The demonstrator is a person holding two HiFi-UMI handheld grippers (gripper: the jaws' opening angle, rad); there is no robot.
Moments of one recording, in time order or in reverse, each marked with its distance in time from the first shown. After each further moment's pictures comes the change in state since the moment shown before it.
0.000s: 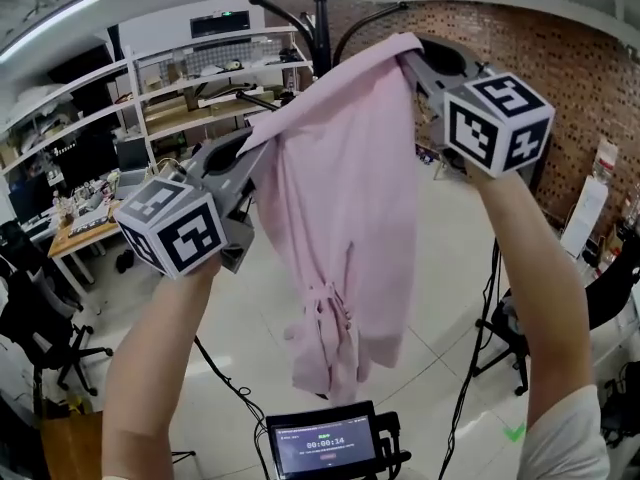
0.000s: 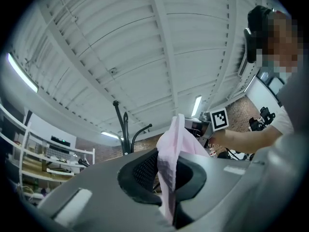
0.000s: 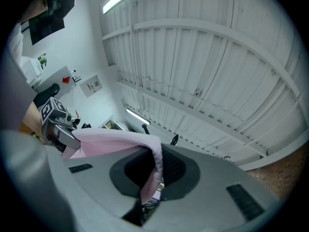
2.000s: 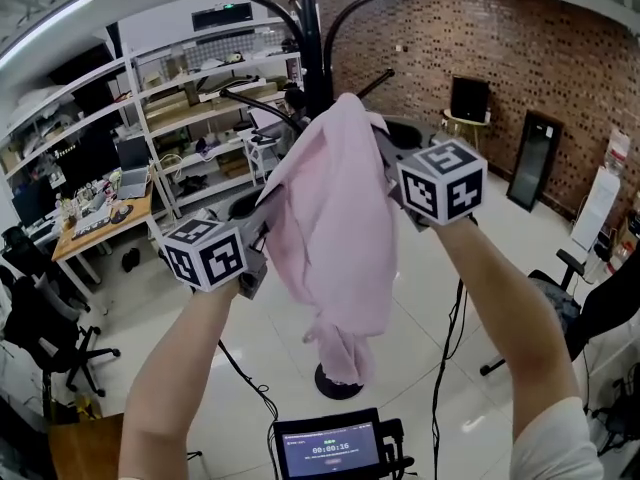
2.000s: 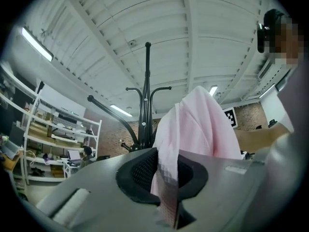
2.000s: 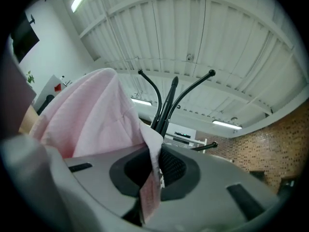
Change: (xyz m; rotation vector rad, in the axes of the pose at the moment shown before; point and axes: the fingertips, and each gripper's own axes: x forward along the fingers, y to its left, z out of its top) left arm 0.022 0.058 -0.174 -0.208 0.204 0.067; right arm 0.034 0.049 -0.202 0.251 0.226 0.077
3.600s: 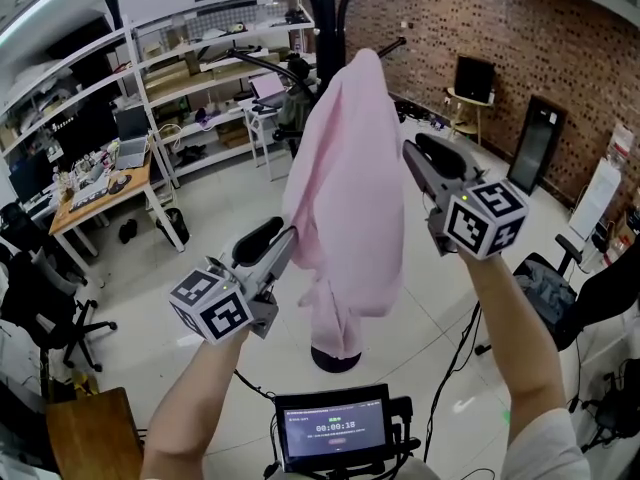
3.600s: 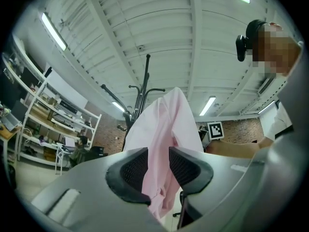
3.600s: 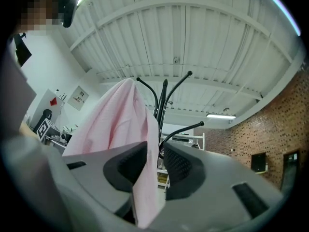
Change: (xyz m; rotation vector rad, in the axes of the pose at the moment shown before) left arm -0.073 -0.061 -0.065 -0.143 -0.065 -0.028; right arm -0.079 0.013 -0.048 0.164 -0.055 -0.035
